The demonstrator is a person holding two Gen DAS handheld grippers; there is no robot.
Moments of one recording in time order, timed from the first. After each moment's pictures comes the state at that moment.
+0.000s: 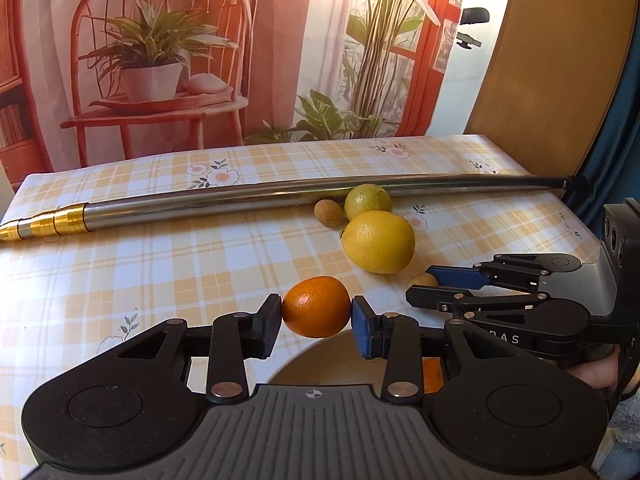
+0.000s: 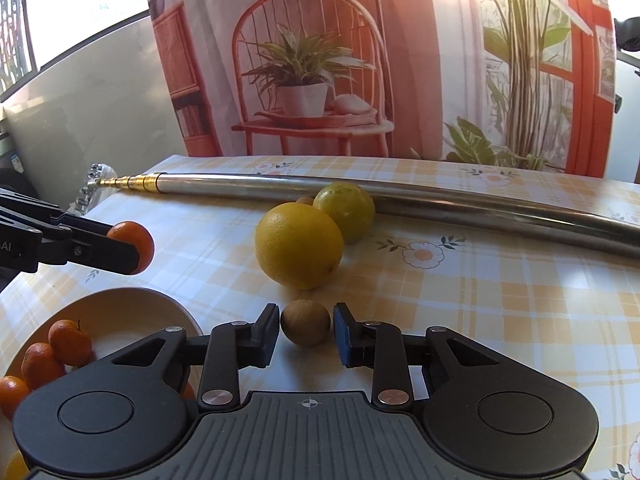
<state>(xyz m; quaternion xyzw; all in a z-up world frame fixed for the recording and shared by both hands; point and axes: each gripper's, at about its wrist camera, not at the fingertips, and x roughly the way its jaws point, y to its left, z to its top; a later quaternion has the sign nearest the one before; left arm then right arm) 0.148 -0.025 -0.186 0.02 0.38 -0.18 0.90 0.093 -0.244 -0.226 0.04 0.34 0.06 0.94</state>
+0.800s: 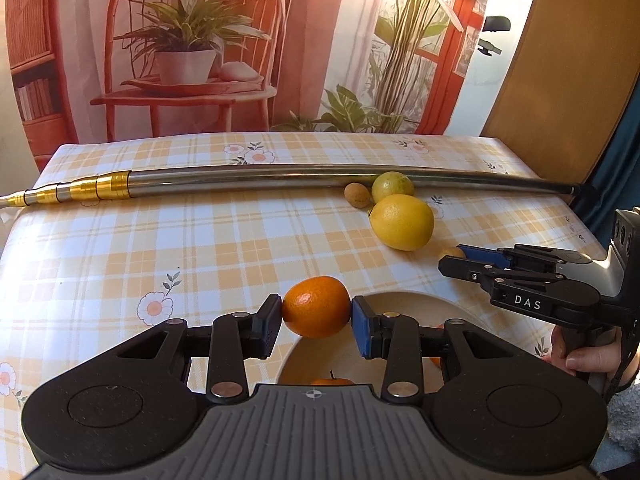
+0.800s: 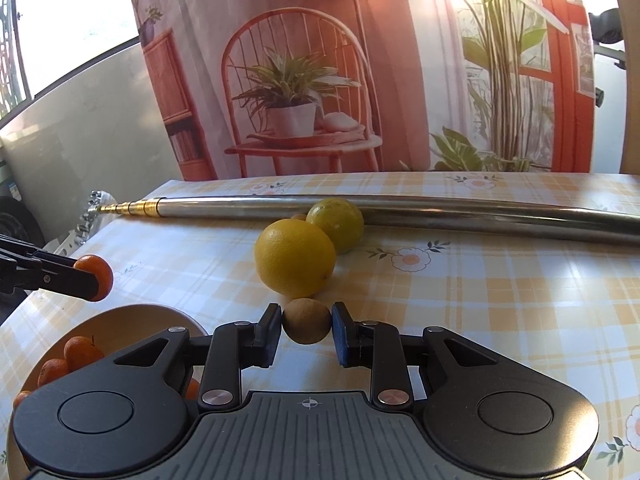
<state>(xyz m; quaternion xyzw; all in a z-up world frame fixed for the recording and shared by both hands) 0.121 0.009 -0.178 0.00 0.40 -0.16 0.90 0.074 -0.248 -0.216 0.07 0.31 0.05 0.95</state>
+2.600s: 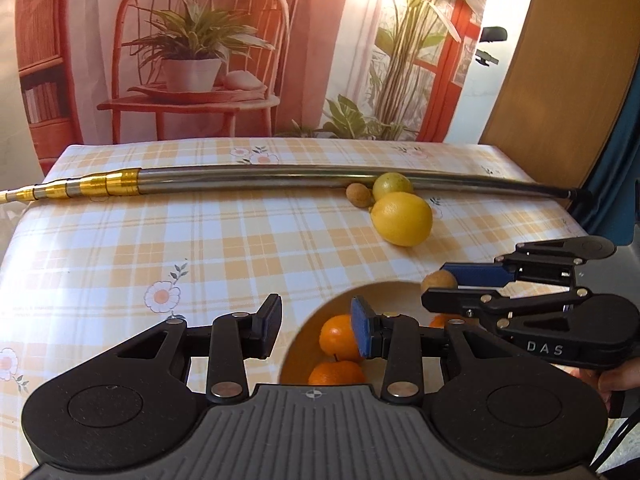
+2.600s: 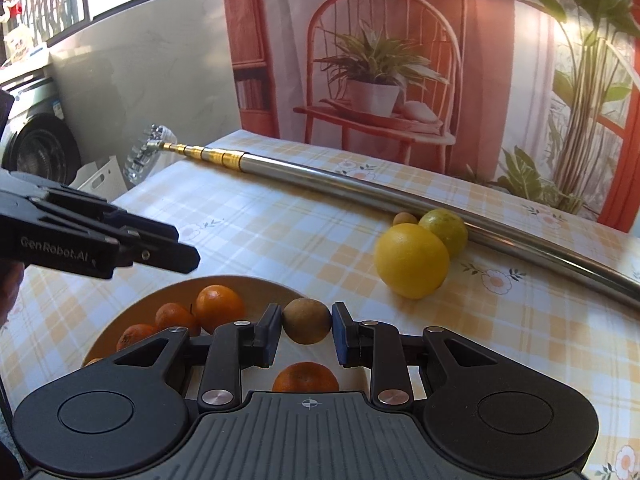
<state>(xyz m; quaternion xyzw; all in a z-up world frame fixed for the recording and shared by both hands) 0.100 0.016 -0.180 -0.01 0.37 -0.15 0.92 0.075 -0.164 -0.184 -0.04 0.37 0.12 0.92</state>
